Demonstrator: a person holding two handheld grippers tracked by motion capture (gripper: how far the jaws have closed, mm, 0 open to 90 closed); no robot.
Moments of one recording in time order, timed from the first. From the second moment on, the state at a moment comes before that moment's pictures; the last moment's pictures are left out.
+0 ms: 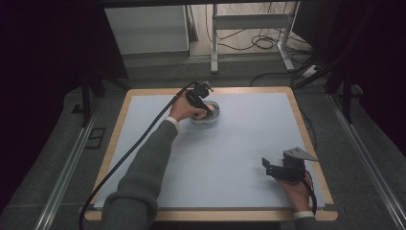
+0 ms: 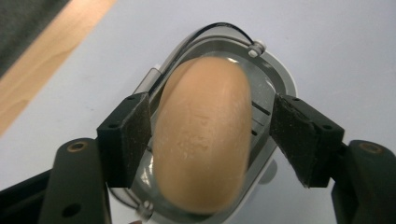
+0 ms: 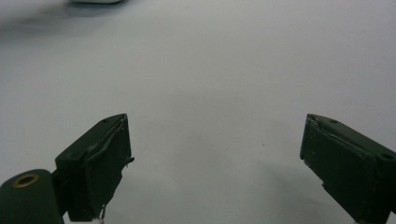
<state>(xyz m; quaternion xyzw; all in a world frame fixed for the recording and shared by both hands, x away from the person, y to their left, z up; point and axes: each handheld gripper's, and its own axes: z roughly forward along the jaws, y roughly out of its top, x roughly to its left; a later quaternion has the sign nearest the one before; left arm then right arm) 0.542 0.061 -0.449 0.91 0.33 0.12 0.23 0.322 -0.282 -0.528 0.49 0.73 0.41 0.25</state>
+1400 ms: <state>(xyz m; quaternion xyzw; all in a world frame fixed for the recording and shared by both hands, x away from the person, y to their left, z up) 0.354 0.186 -0.483 0.85 0.39 0.13 0.34 0.322 -0.283 -0.528 0.50 0.72 0.41 0.25</state>
